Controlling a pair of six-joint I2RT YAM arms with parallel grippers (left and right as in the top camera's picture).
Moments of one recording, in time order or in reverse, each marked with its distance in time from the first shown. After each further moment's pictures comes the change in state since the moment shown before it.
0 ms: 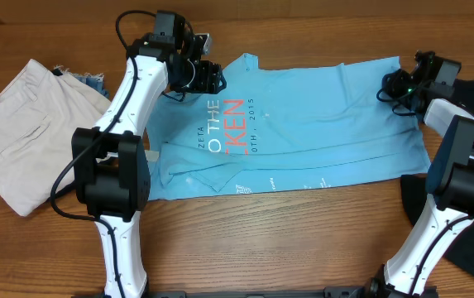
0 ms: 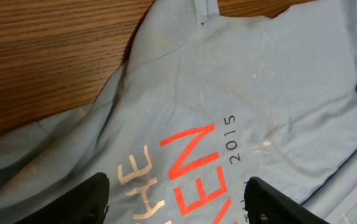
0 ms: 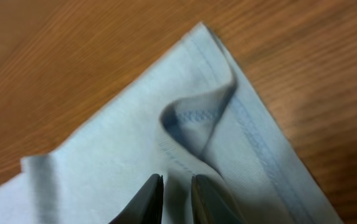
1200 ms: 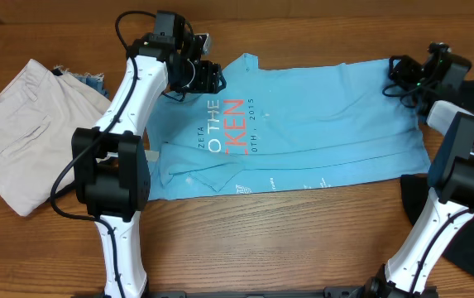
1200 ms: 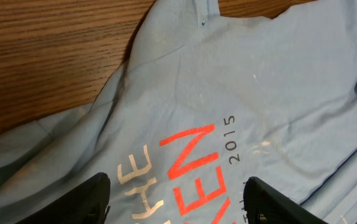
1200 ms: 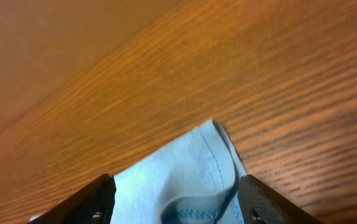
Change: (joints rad) left arm 0.000 0.000 0.000 0.000 0.000 -0.006; right arm -0.033 0.088 0.045 0.262 -0.038 0.026
